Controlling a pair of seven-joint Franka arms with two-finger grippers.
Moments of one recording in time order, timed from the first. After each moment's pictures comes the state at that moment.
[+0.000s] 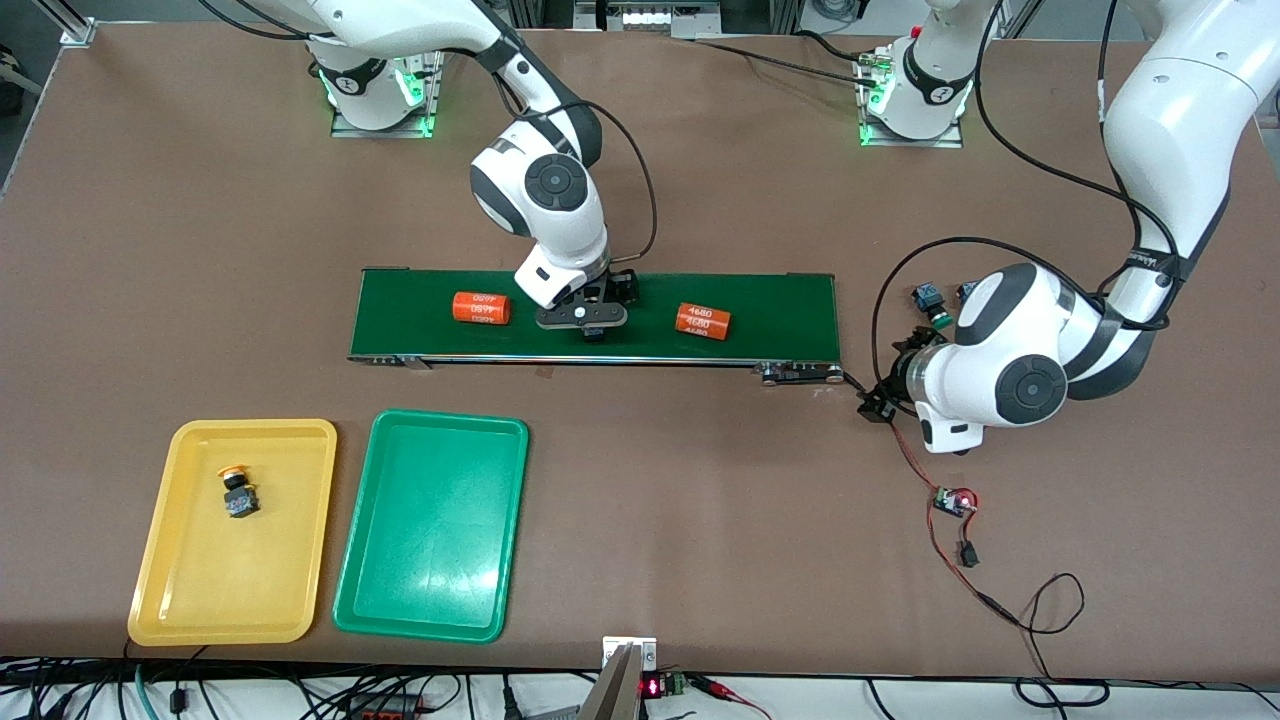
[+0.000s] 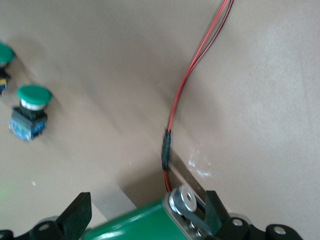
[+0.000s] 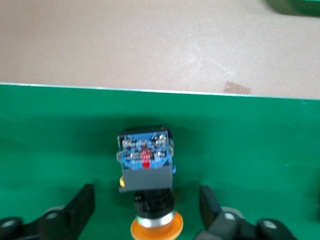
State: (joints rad) left arm 0.50 0.80 -0.89 -1.60 0.41 1.81 -1.42; right arm 0.54 0.53 0.23 -1.86 -0.17 2.41 0.82
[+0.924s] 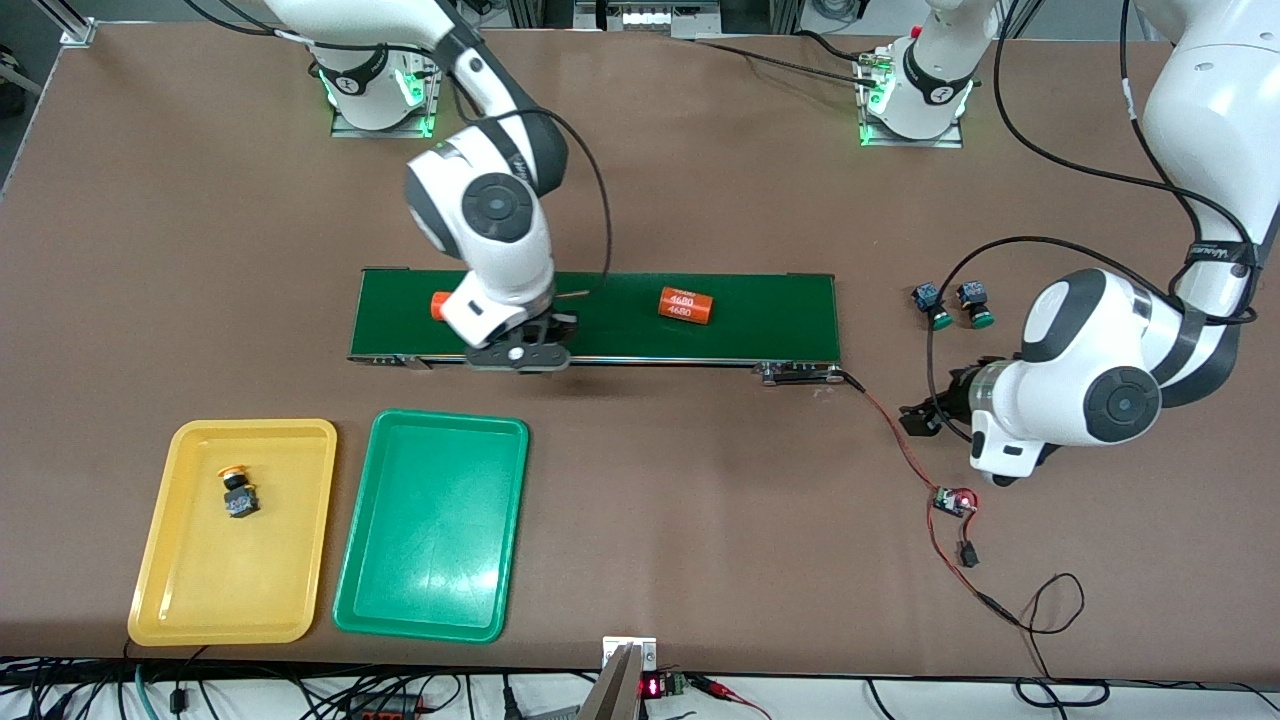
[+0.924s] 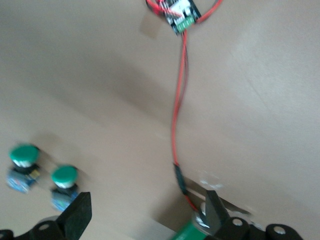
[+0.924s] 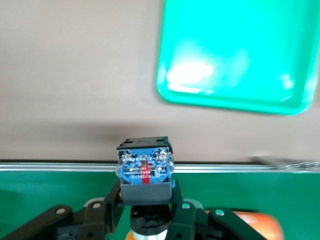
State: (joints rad) left arm 0.51 0.76 -0.82 -1.48 0.42 1.75 -0.92; right arm 0.51 0.47 0.08 -1.61 -0.18 2.05 0.62
